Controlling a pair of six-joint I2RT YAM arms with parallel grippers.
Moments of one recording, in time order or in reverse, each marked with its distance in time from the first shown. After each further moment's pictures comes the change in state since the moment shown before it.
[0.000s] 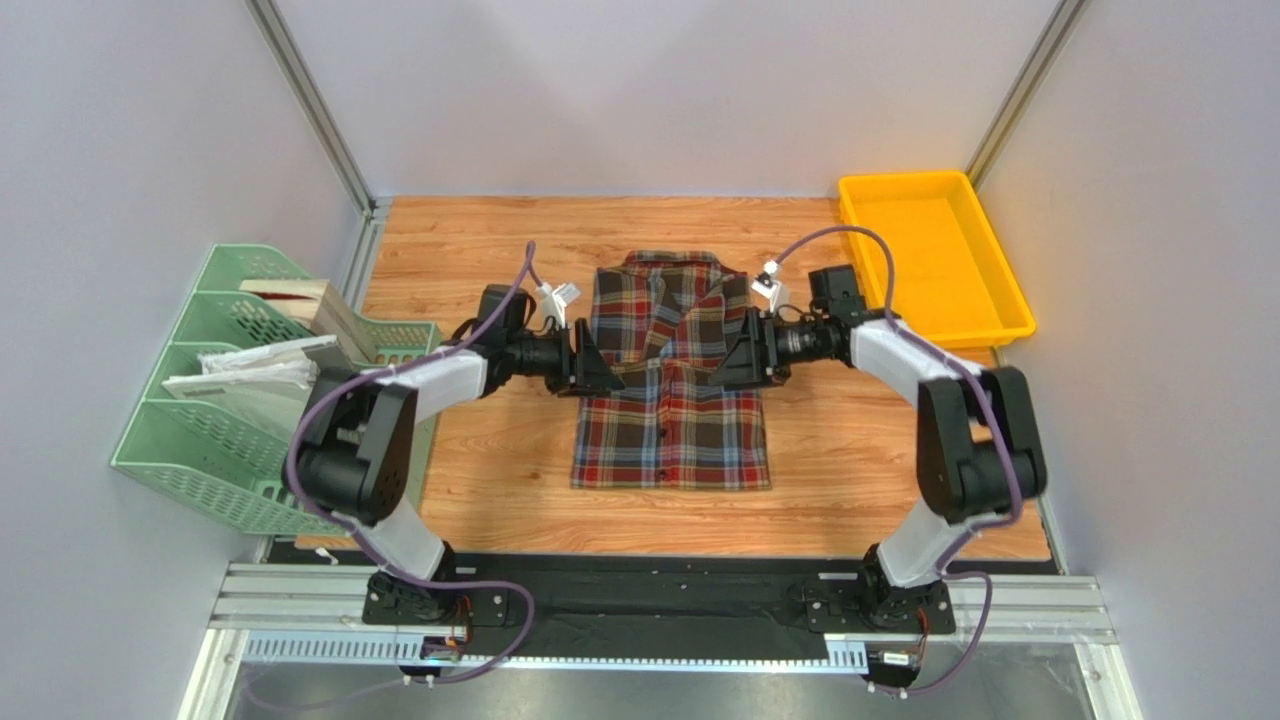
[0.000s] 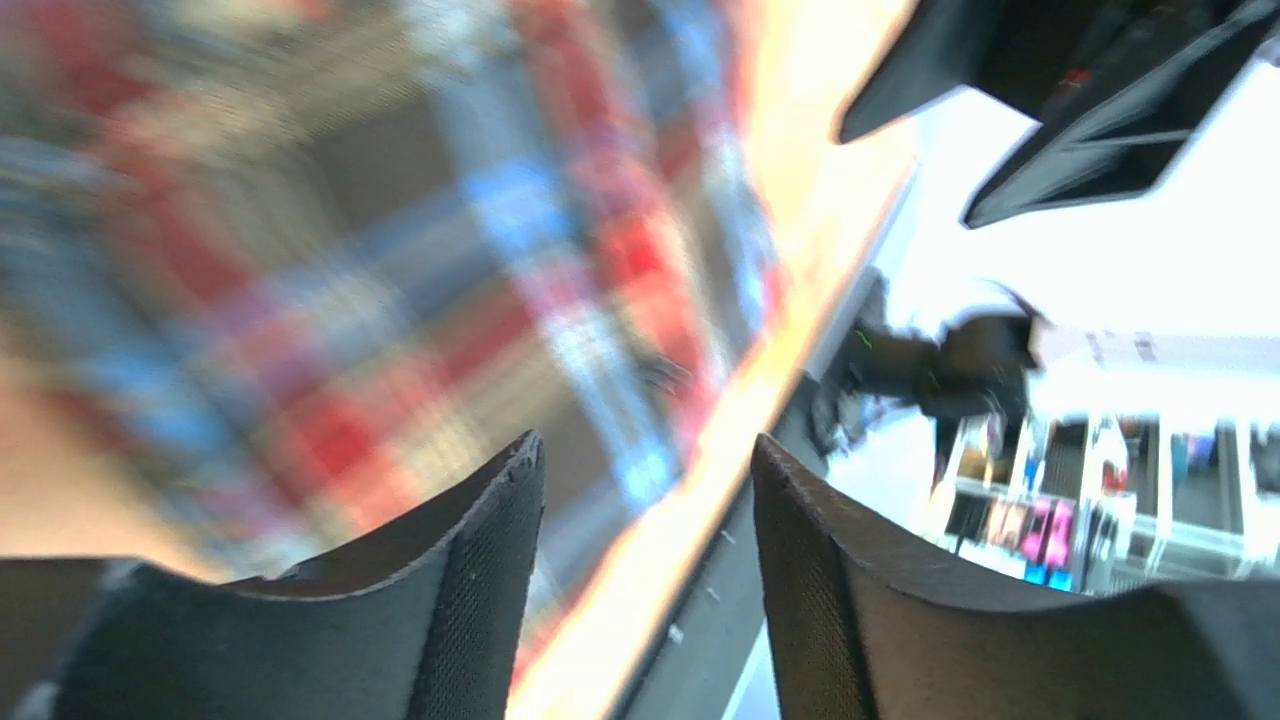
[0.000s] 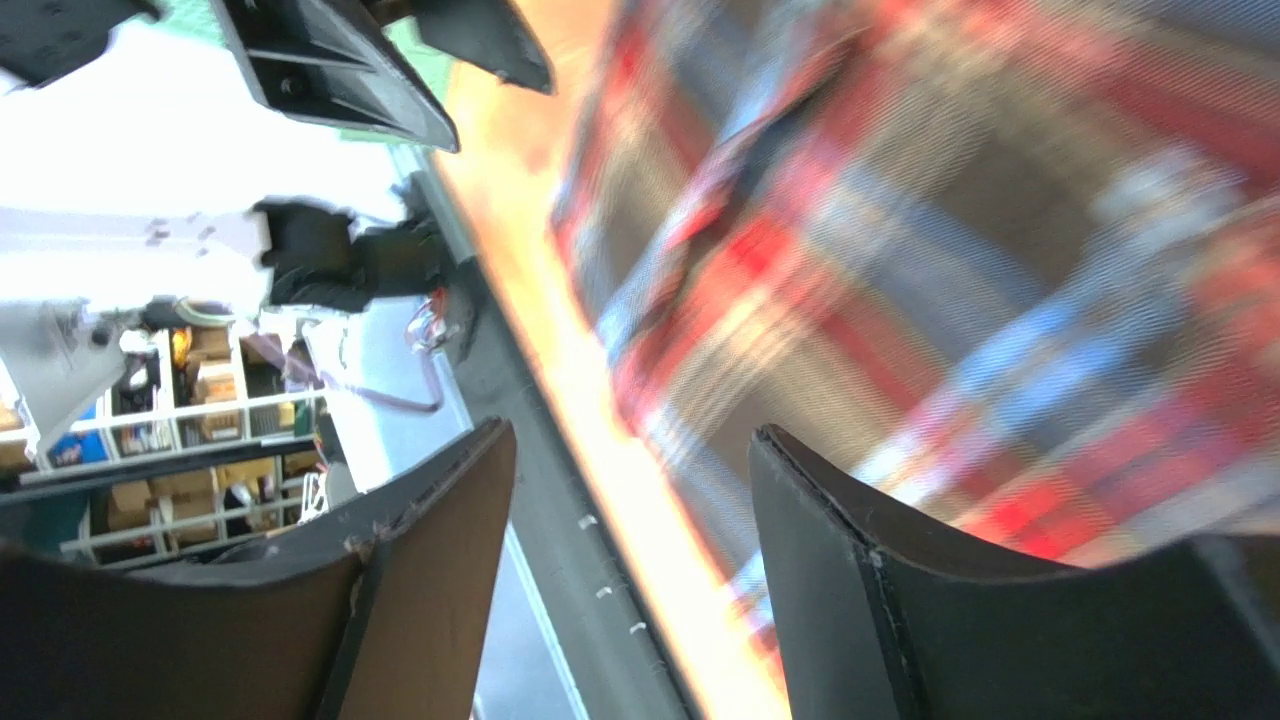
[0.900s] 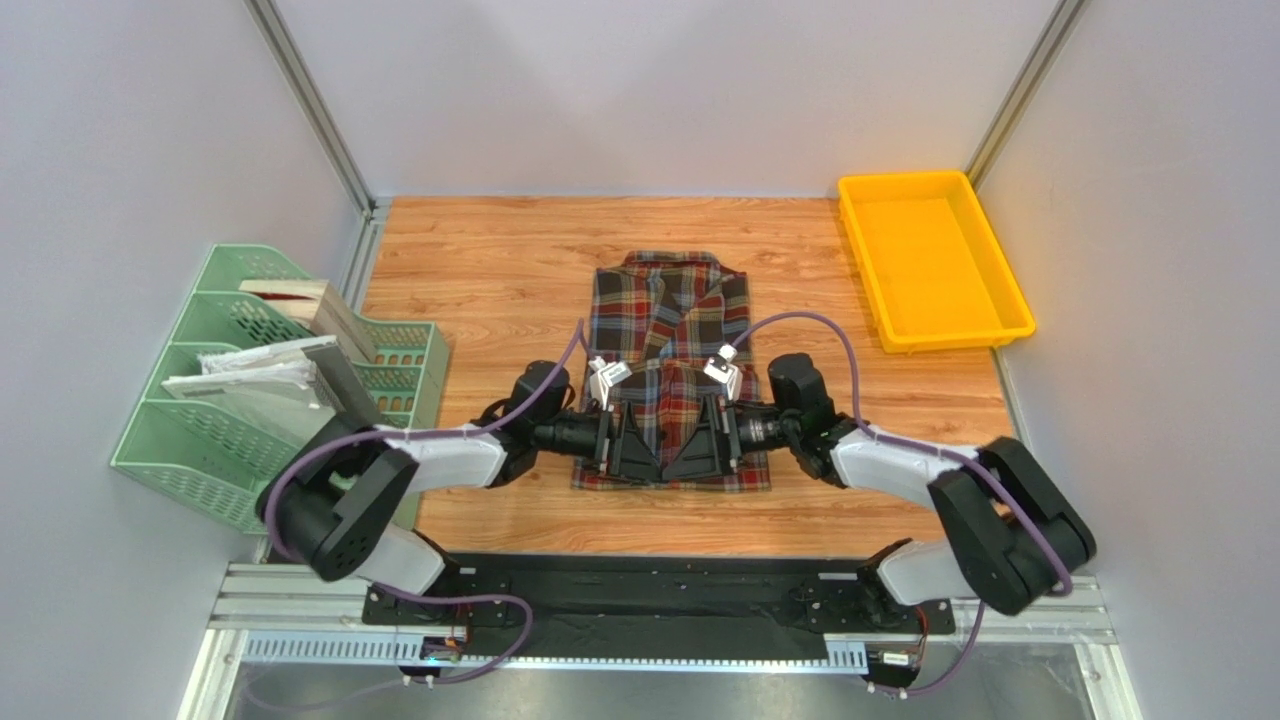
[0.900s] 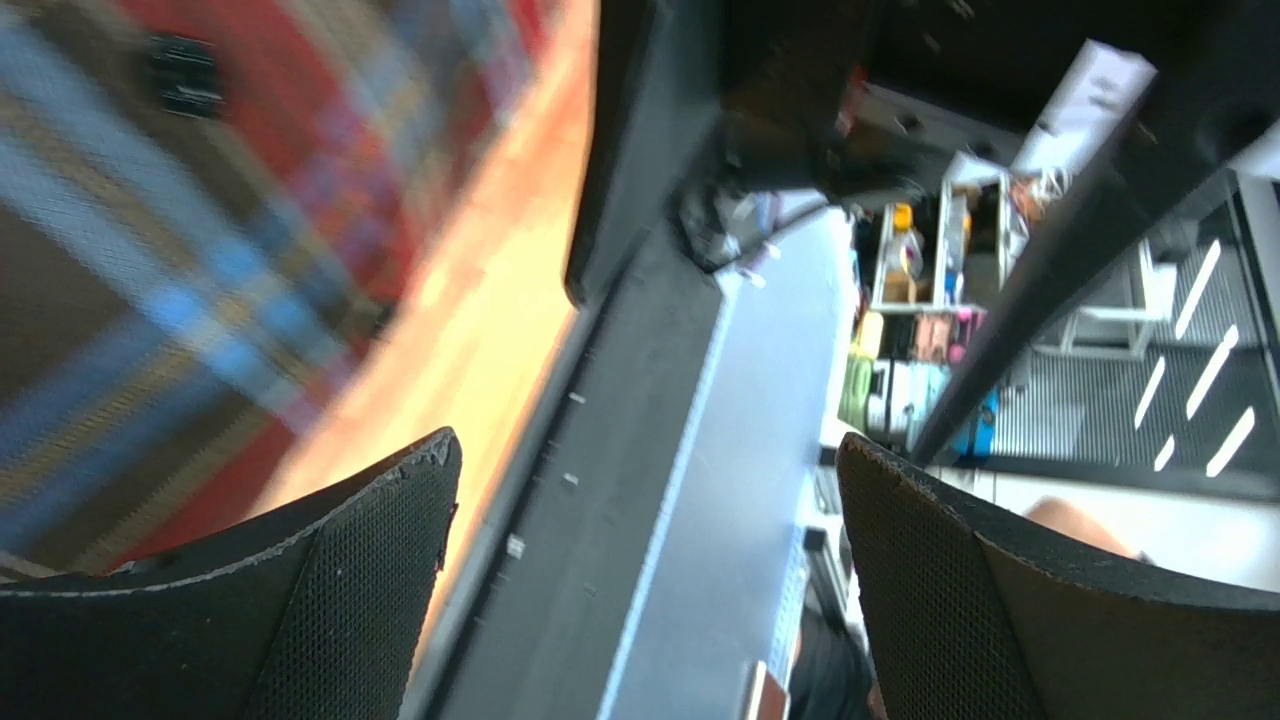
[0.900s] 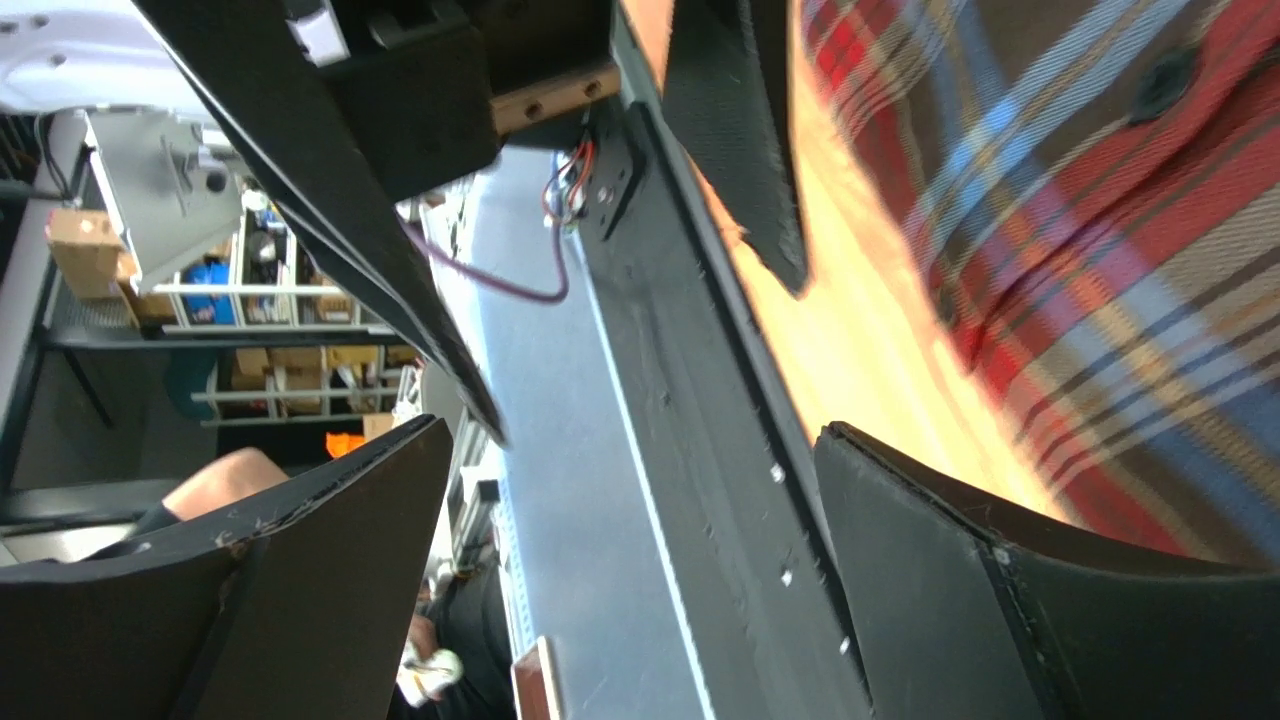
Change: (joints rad) left arm -0.346 -0.250 -0.389 0.420 0.018 -0.282; right arm 0.342 -0.356 -0.567 0.691 0.010 0.550
